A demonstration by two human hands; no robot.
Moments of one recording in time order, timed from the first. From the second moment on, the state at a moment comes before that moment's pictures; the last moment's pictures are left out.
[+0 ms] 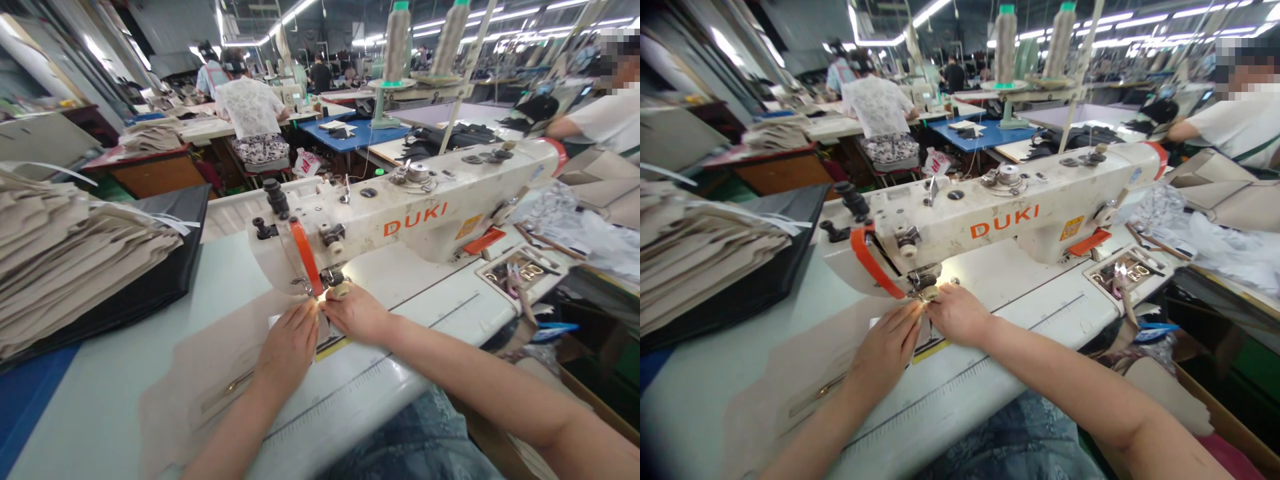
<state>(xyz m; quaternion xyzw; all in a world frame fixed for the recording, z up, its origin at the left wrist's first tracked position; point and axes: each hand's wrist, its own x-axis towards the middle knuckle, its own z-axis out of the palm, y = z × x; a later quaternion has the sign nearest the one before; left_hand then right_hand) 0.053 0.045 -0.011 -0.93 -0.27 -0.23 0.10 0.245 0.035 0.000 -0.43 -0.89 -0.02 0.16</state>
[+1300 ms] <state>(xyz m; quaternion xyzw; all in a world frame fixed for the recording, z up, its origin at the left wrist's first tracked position) -0.025 -0.001 0.011 -0.87 -0.46 -0.19 -0.05 0.215 -0.030 -0.001 -0.30 -0.92 0.07 0.25</state>
